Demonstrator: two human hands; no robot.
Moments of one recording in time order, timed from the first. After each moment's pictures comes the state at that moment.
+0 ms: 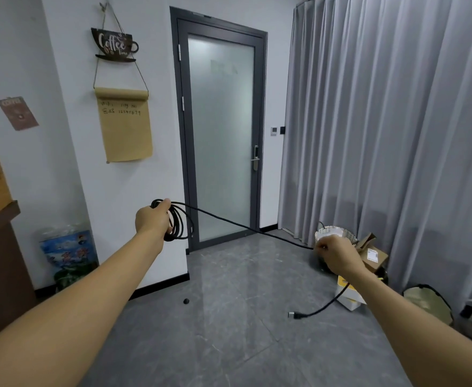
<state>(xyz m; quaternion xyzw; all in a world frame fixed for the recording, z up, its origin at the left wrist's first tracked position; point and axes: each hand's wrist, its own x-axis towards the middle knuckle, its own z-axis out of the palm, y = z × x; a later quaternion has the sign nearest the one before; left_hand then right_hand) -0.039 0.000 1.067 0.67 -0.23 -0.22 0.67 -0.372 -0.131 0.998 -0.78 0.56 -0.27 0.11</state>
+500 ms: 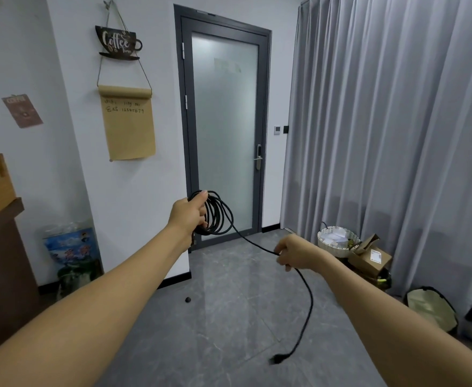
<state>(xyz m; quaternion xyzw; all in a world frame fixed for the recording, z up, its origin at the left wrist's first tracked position) -0.087 -0.007 1.078 0.54 -0.36 -0.32 0.69 -0.297 -0.107 1.023 -0.82 0.49 -0.10 0.27</state>
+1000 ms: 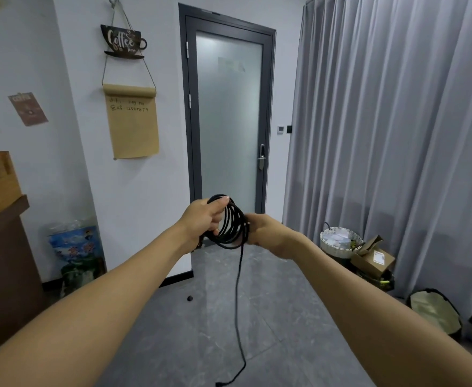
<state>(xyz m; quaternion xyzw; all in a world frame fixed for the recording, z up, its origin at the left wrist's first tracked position) -0.094 0.005 1.081 0.54 -0.49 -0.37 0.58 -0.240 -0.071 1.059 -0.79 0.29 -0.23 0.48</state>
